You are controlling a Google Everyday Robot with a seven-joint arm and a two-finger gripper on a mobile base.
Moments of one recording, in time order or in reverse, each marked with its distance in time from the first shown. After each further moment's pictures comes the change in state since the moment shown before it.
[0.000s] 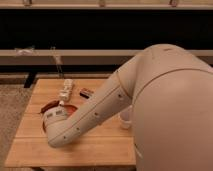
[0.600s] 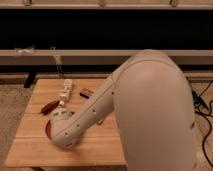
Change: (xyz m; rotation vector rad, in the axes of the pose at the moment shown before) arm 0.004 0.032 0.045 -0.141 -0.026 0.051
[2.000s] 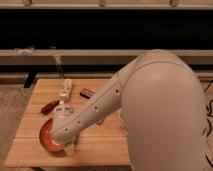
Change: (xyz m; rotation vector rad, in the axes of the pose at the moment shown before) arm -0.015 0.003 0.003 -0.043 -0.093 -0.069
